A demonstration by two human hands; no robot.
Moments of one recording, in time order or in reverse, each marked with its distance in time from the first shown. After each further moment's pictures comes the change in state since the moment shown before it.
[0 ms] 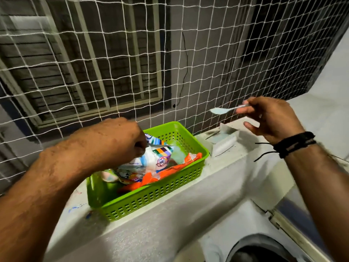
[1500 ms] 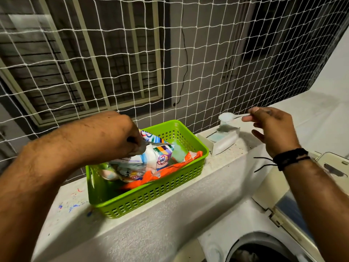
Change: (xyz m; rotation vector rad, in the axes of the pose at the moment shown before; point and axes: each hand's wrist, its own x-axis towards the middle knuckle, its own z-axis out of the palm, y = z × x) left_hand -0.008 -0.010 -0.011 -0.093 -0.078 -0.014; right_hand -0.002 0.040 -0.011 -0.104 0.176 -0.135
